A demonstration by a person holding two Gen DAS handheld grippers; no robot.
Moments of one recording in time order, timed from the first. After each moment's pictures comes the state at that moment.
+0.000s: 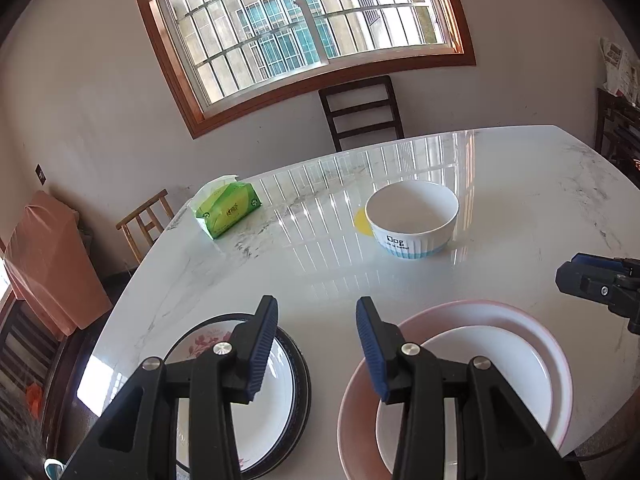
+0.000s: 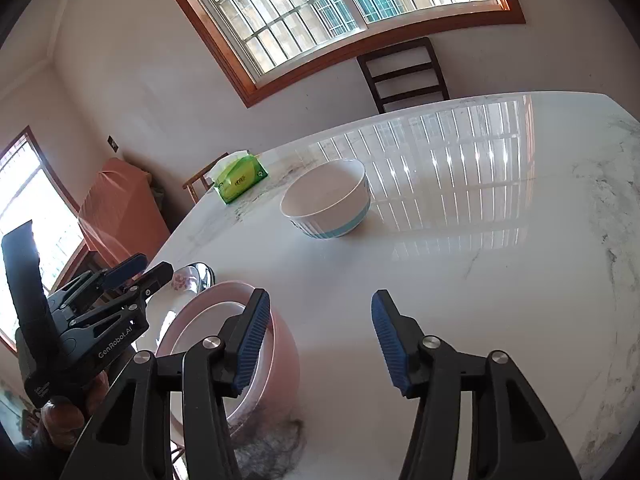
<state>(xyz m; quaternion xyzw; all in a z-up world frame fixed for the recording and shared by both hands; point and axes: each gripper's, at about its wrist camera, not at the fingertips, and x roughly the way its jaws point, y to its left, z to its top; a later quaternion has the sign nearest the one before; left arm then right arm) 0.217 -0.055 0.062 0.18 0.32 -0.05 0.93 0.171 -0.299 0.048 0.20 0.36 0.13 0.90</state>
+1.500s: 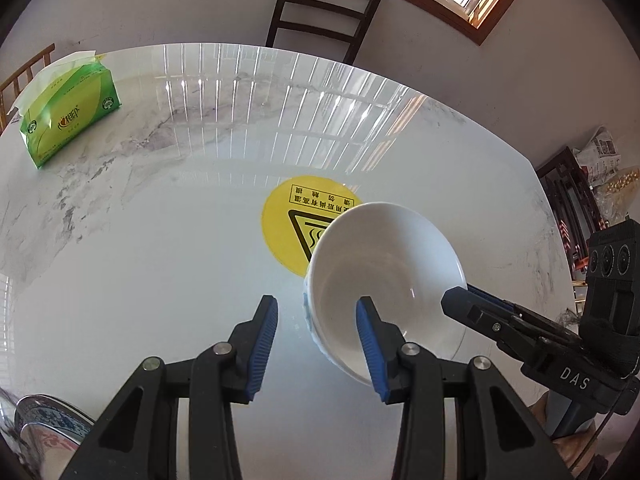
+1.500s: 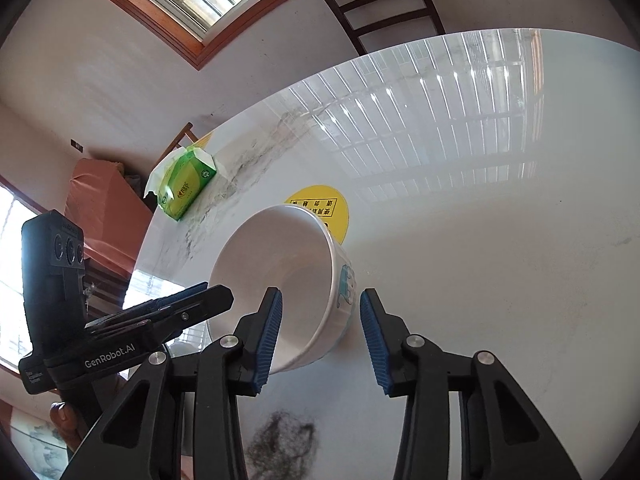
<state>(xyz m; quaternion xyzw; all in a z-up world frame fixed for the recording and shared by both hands) 0.439 -0.073 0.009 -0.04 0.55 -0.20 0.81 0.363 -0.314 0.013 0.25 0.49 0.13 0.83</state>
